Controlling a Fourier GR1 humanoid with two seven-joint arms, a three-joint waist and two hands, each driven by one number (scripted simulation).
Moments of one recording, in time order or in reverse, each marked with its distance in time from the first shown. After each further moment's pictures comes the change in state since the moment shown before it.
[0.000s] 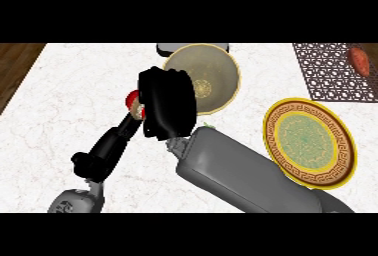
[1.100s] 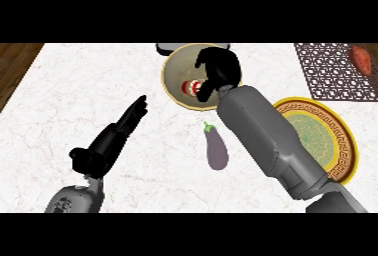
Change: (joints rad) left arm -0.022 -0.010 0.025 -0.004 -0.004 -0.014 0.018; right arm -0.076 -0.040 -0.352 0.634 -0.102 0.023 -0.448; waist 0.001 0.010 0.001
